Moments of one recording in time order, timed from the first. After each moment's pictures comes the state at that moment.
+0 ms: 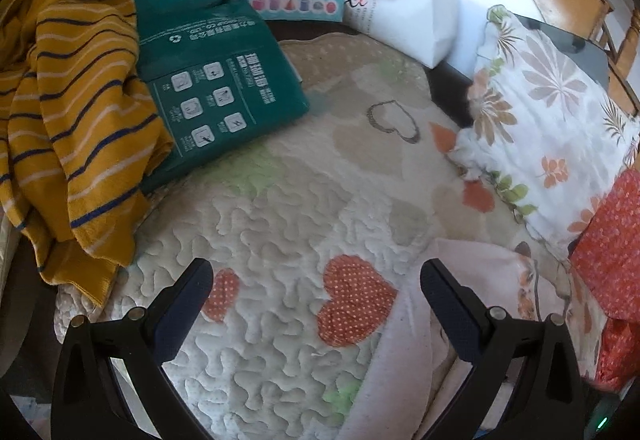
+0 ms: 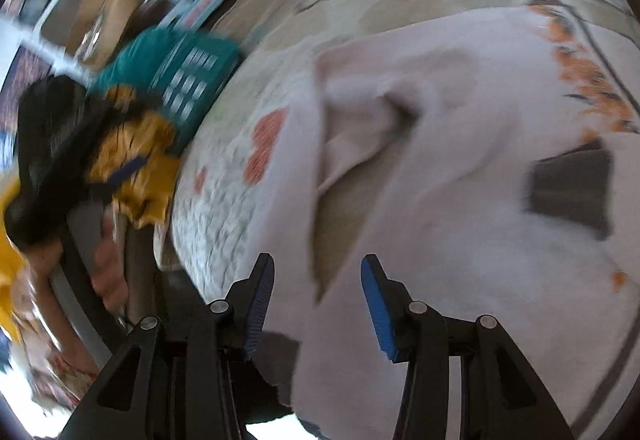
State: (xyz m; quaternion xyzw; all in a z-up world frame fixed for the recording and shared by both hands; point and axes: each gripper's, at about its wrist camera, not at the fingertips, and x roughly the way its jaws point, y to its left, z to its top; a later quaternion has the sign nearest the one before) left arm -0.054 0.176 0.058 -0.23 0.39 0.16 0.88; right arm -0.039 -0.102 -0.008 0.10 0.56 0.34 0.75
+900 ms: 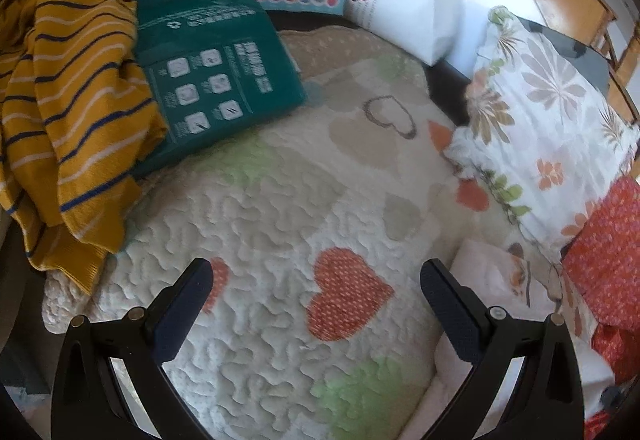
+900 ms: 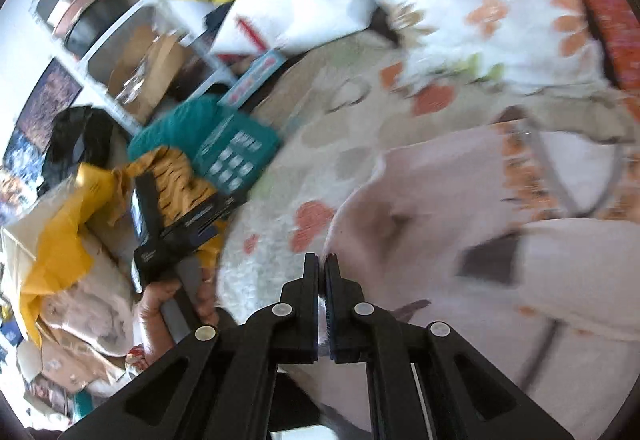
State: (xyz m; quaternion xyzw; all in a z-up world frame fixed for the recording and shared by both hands) left arm -0.054 0.169 0.055 -0.25 0.39 0.14 0.87; right arm -0.055 -0.188 0.128 0.13 0.46 0.31 0.82
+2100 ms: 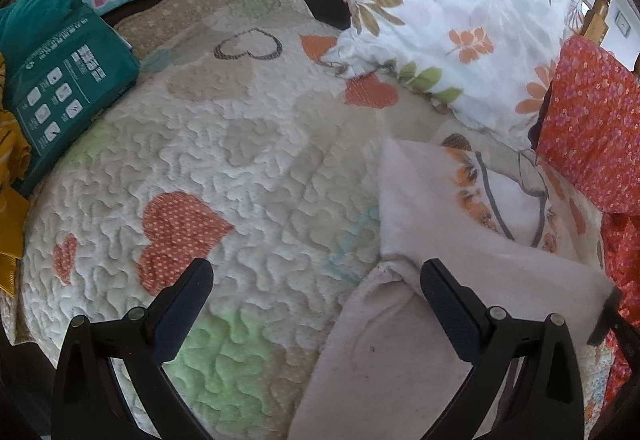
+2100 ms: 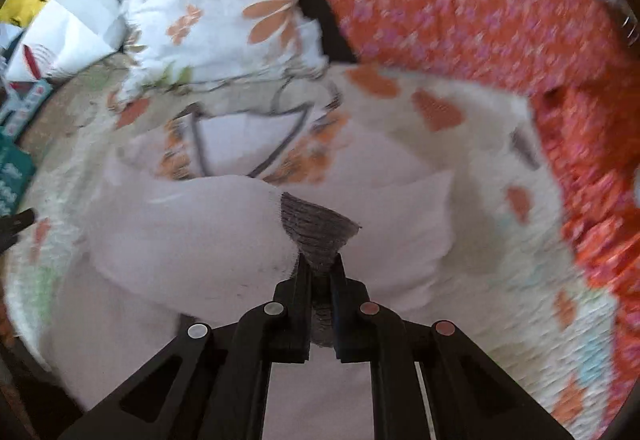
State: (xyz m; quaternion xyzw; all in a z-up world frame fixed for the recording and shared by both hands) left arm -0.007 0.018 0.030 -0.13 0.46 0.03 0.88; right arm -0.053 -0.378 0.066 0.00 0.47 -0.06 0.88
